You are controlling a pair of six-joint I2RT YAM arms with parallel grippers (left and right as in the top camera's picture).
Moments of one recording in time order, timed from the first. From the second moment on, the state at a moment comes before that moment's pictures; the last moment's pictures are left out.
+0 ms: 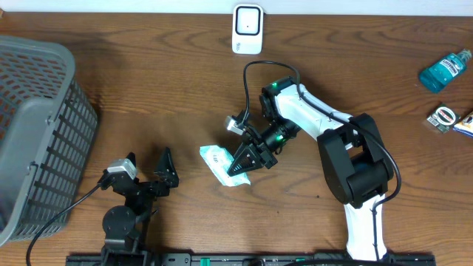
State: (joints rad) left arm -0.08 0.02 0.02 -0.12 0.00 -0.44; right arm 0.50 2.19 1.56 -1.70 -1.32 -1.44
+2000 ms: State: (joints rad) left arm -0.08 0.02 0.02 -0.12 -0.01 -0.44; right arm 0.44 2.19 1.88 -0.86 -0.14 -0.20
